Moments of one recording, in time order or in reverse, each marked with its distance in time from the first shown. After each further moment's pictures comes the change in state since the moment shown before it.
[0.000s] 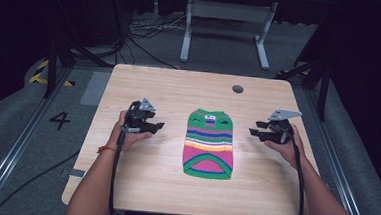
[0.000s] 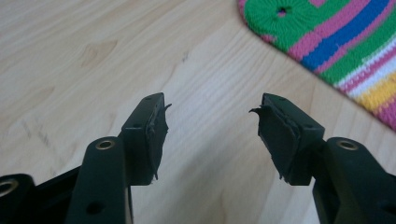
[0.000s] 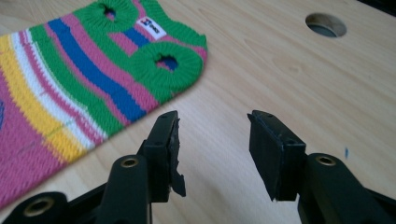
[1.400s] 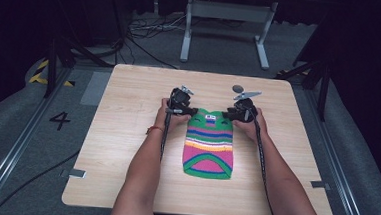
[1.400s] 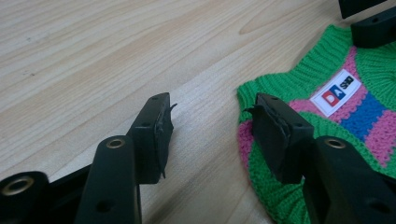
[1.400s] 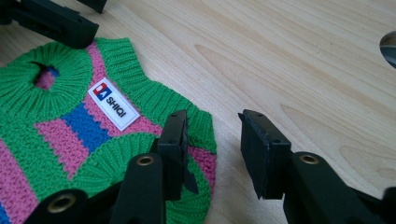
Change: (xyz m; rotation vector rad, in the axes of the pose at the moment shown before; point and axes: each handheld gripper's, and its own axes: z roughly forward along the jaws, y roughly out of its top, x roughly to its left) left arm -0.006 0.073 0.120 -0.006 -0.049 -0.129; right arm -0.005 0.052 0.114 0.068 0.017 0.087
